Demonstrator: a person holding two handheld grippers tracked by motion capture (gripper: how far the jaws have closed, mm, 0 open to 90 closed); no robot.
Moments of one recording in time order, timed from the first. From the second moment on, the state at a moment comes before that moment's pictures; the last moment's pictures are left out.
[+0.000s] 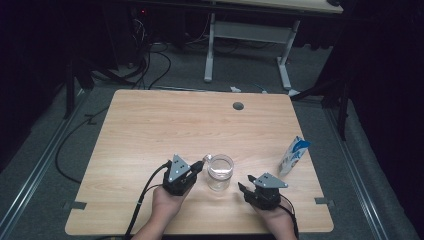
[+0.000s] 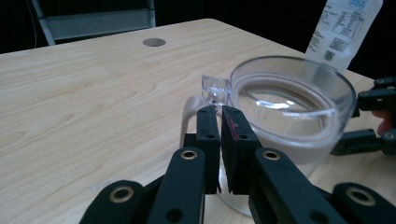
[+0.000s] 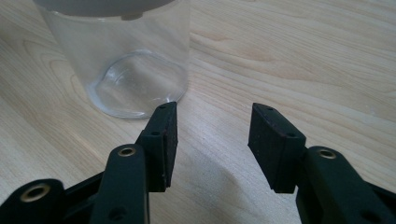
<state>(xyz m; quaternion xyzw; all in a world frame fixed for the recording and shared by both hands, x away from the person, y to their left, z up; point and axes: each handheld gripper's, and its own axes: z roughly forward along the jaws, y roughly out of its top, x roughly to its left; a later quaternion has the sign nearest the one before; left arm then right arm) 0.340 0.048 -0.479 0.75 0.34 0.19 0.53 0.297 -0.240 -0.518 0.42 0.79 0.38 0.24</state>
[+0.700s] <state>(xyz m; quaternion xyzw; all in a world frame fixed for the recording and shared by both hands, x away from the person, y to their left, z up) 0.368 0.024 -0.465 0.75 0.35 0.20 0.52 0.329 -0.238 -0.491 0.43 0.76 0.40 0.27</state>
